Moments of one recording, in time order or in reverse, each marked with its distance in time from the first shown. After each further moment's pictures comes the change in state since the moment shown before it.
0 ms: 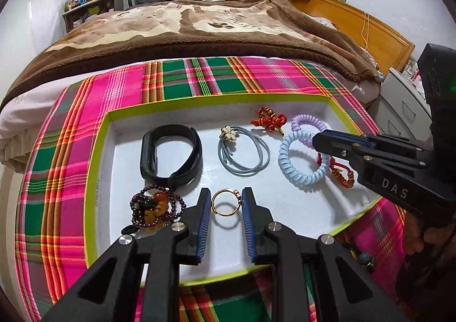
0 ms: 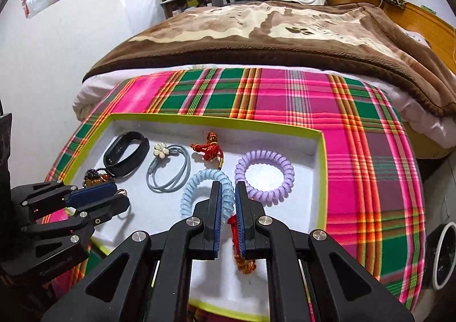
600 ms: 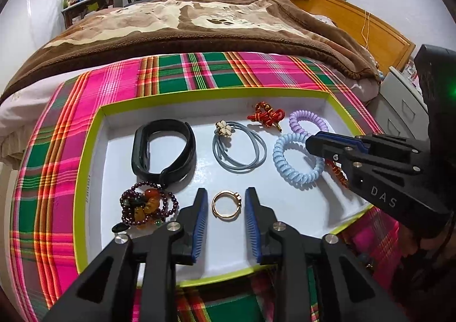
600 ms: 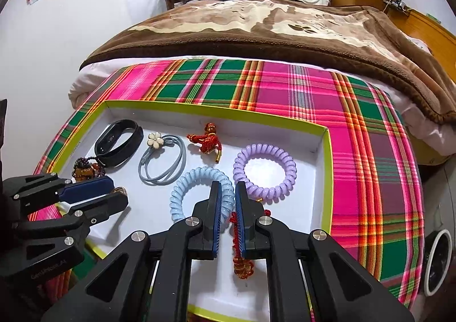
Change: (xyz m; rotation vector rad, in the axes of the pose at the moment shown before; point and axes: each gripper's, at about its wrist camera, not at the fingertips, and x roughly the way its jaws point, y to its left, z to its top) left arm 0.004 -0.002 -0.002 -0.010 0.012 -0.018; right arm 0.008 0.005 -0.002 -0.044 0.021 -0.036
